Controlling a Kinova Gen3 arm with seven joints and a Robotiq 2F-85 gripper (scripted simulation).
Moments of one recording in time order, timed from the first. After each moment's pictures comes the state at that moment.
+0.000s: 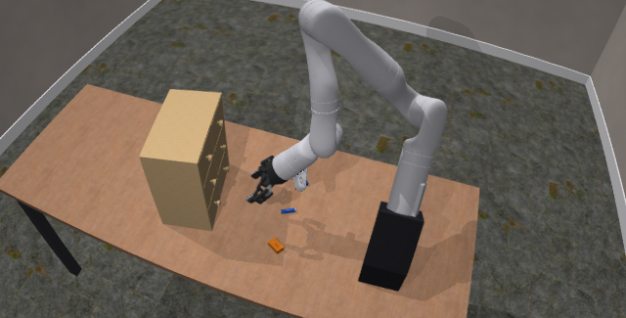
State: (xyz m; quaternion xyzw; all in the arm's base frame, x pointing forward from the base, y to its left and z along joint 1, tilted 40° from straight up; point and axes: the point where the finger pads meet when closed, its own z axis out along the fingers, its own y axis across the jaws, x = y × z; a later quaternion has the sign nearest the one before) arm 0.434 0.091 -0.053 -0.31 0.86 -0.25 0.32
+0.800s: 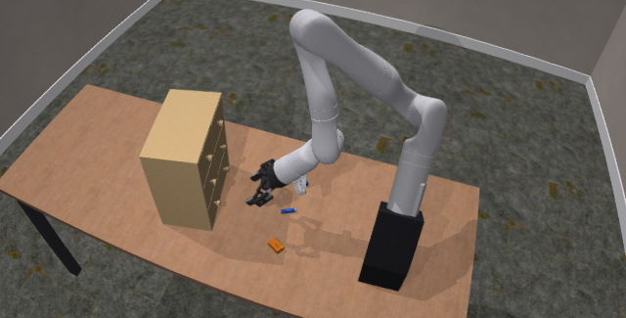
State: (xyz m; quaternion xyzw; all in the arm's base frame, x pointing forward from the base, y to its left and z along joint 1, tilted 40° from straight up) arm 0.438 0.085 -0.063 -0.31 0.85 -0.24 0.34
